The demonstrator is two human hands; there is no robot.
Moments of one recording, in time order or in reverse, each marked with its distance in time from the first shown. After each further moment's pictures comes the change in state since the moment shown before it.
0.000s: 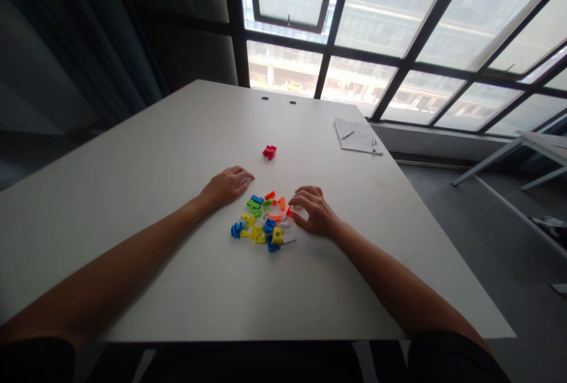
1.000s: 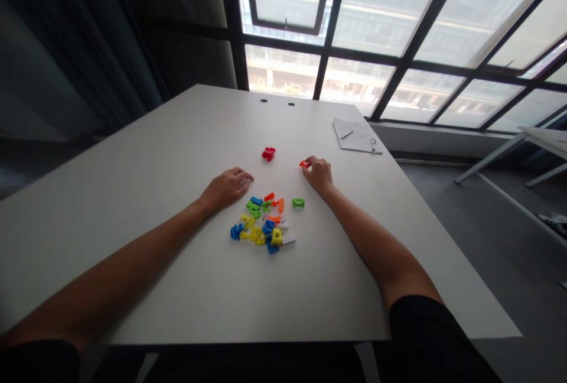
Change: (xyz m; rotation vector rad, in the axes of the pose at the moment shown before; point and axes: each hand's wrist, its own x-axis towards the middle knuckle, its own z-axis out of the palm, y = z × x) left_hand 0.002 0.004 -0.001 0.023 -0.008 -0.044; right_hand 0.060 0.124 0.026 -0.287 0.112 0.678
